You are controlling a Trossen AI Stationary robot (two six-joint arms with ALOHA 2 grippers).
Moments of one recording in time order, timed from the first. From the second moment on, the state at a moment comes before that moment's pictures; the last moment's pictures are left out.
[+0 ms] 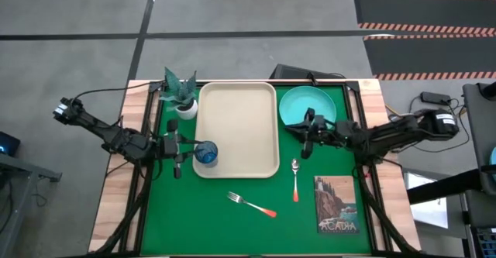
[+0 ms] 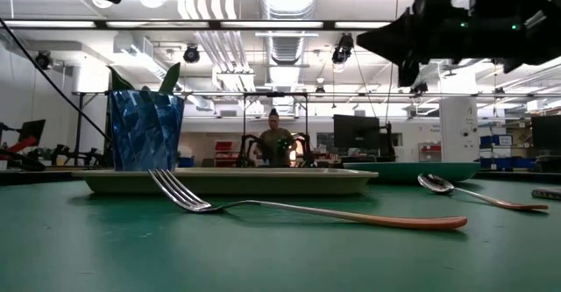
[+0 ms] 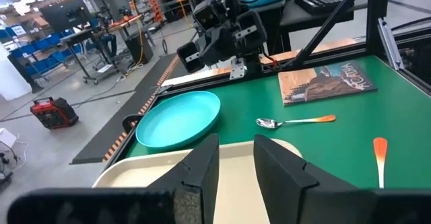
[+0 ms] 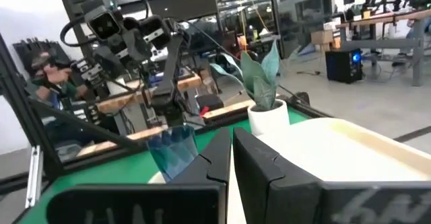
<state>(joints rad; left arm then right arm) -0.47 0.65 0.56 -0.09 -0.64 0.14 -0.08 1.20 0.25 1.05 0.11 0.21</state>
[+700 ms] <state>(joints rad) -0.47 0.65 0.56 -0.09 -0.64 0.14 -0.09 1.29 0.77 -0.58 0.43 0.86</state>
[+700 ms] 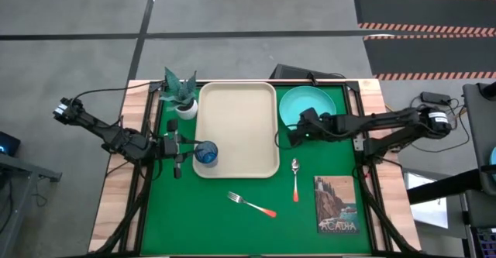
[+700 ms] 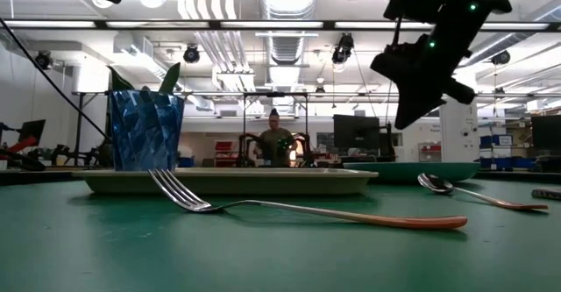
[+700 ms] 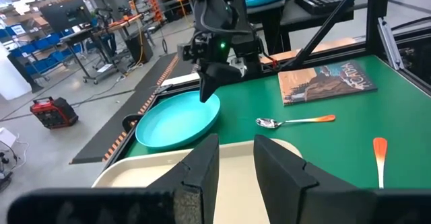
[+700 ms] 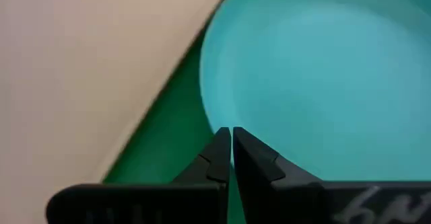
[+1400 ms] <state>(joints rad) -0.47 0.65 0.56 -0.05 -0.64 0.15 -0.21 1.48 0.93 -0.68 0.14 0.45</state>
